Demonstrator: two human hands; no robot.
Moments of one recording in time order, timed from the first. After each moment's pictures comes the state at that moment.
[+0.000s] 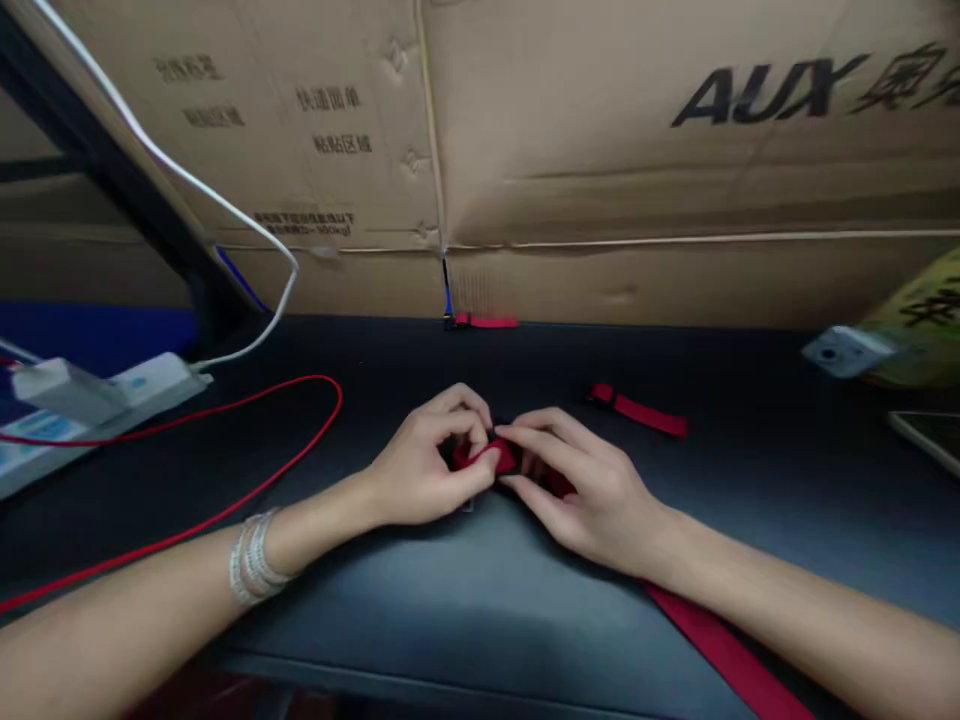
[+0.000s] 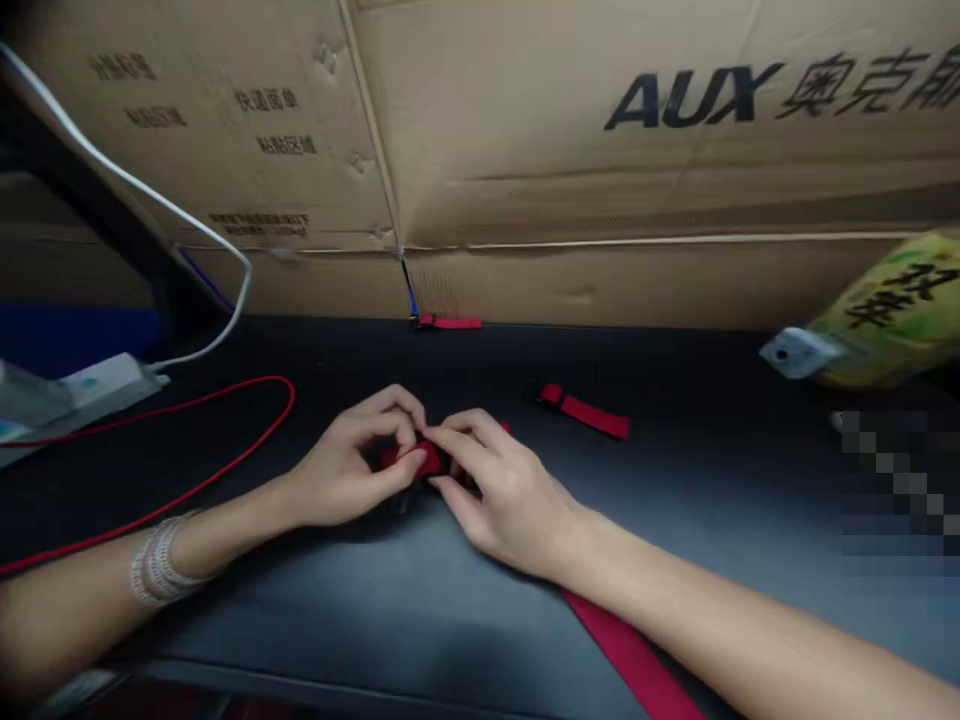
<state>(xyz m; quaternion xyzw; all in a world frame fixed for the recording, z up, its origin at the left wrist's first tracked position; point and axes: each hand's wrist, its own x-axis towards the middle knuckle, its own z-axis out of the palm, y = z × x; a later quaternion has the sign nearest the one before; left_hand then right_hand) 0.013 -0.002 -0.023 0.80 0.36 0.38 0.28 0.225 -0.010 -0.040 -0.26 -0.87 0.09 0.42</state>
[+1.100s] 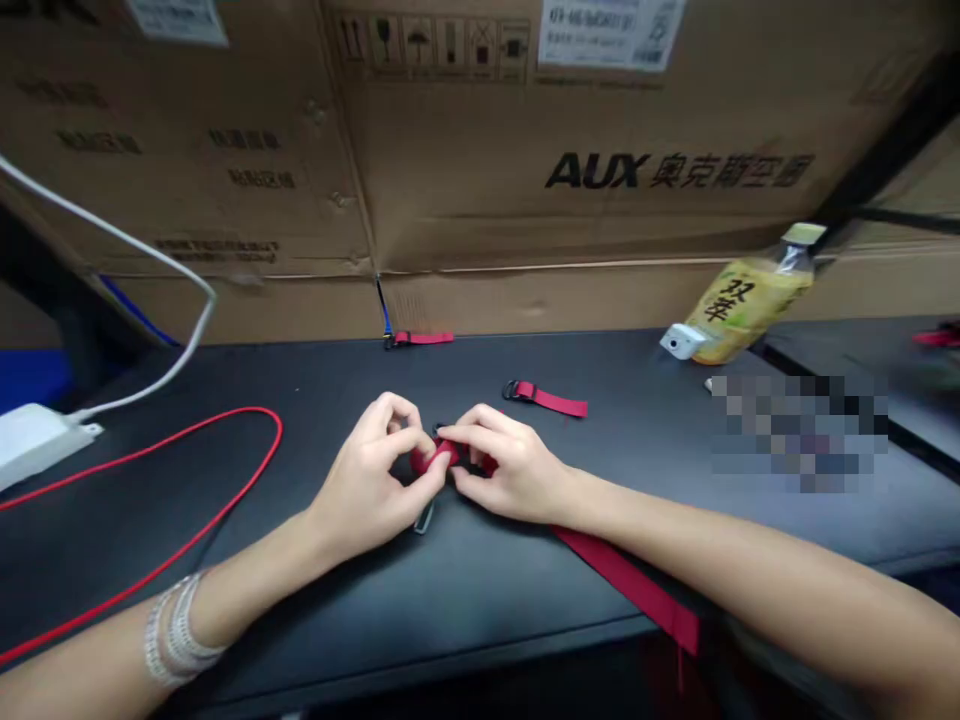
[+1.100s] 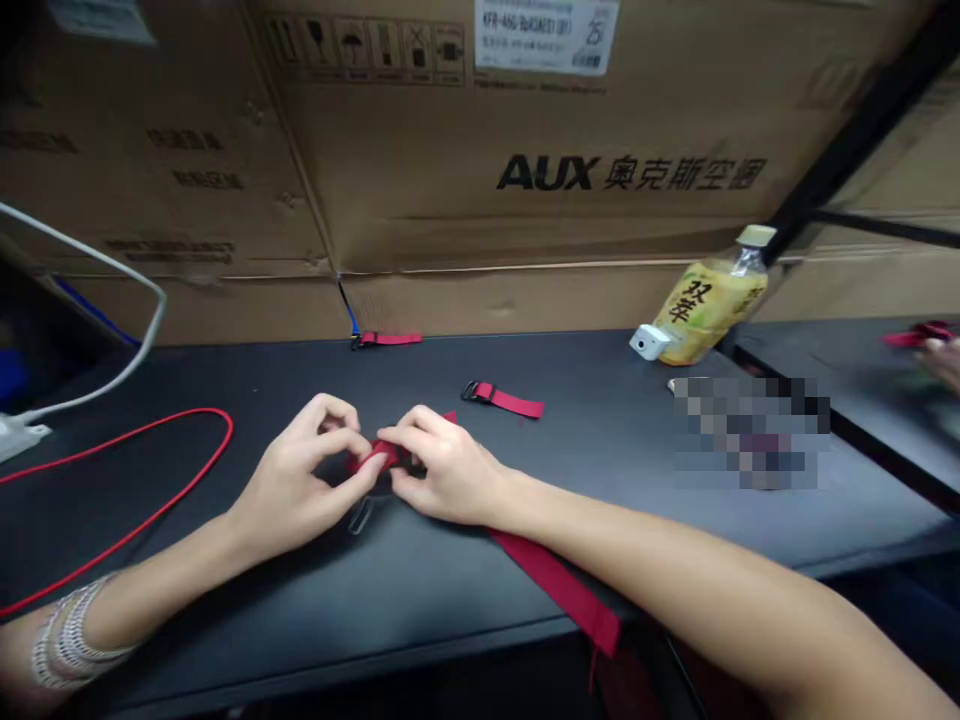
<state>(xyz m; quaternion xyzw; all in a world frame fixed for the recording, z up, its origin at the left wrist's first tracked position) 0.016 -0.013 -0.022 0.84 0.39 0.37 0.08 0.222 -0.002 -0.048 -0.26 -0.86 0.10 0.43</state>
